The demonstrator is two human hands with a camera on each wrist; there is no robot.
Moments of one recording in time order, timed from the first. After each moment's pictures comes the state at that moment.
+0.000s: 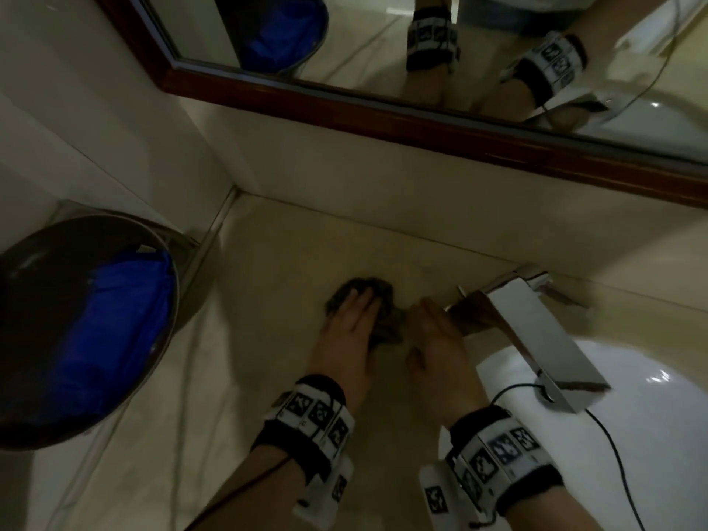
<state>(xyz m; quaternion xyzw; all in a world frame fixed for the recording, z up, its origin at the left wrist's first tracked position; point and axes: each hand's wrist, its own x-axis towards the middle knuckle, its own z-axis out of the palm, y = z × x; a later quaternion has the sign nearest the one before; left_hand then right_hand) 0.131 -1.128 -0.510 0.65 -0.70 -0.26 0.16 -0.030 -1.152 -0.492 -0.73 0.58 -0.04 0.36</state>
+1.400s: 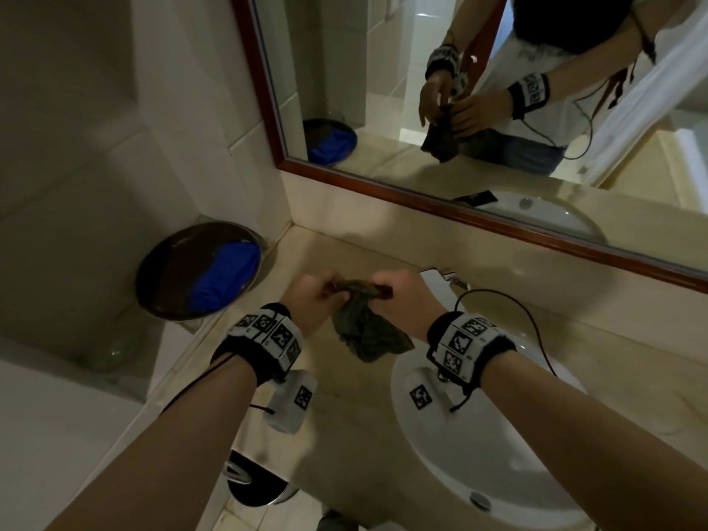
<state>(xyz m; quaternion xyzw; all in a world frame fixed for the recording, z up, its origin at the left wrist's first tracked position) 0.121 -1.019 -0.278 0.70 -0.60 -0.30 0.26 -0.059 -1.075 -0.256 -0.83 0.41 -0.11 0.37</state>
